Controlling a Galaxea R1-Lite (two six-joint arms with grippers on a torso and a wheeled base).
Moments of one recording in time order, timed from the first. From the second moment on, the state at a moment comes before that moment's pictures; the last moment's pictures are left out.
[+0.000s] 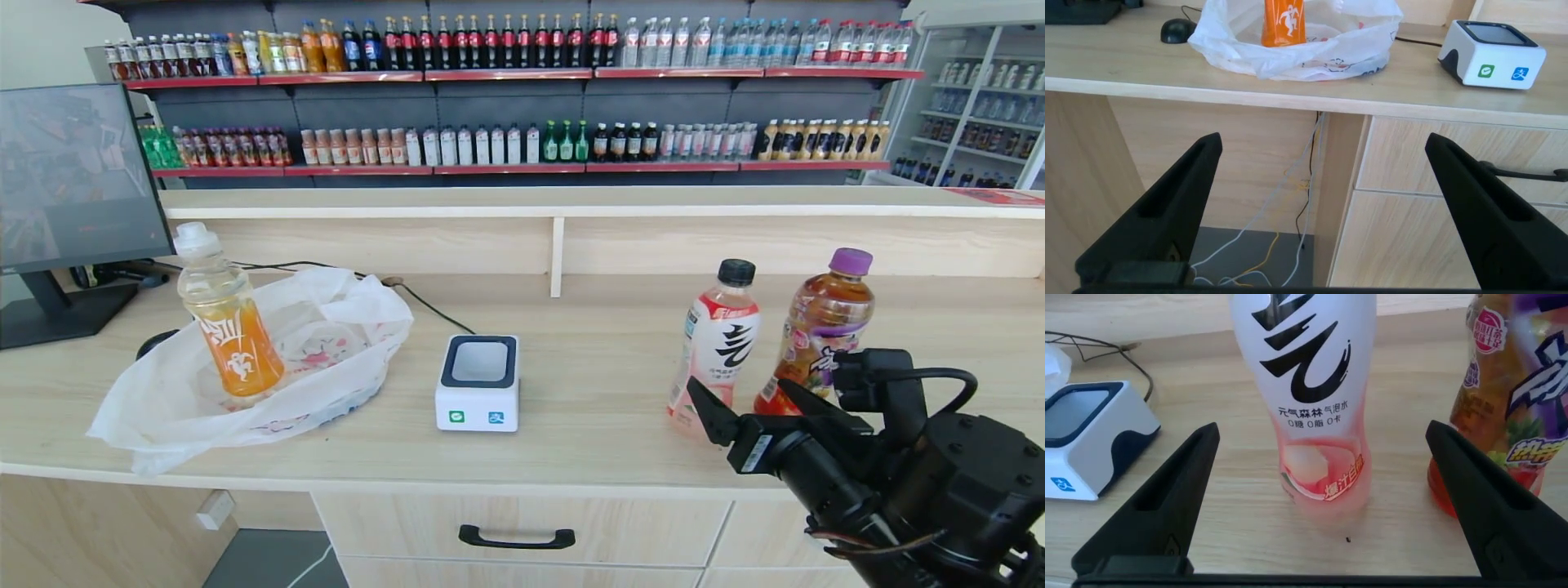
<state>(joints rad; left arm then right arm) 0.00 0.00 0.00 0.00 0.00 0.01 0.63 1.78 -0.19 -1.57 -0.51 0.14</state>
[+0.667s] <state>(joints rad) 0.00 0.00 0.00 0.00 0.00 0.01 0.61 1.87 -0.26 -1.57 -0.50 0.06</state>
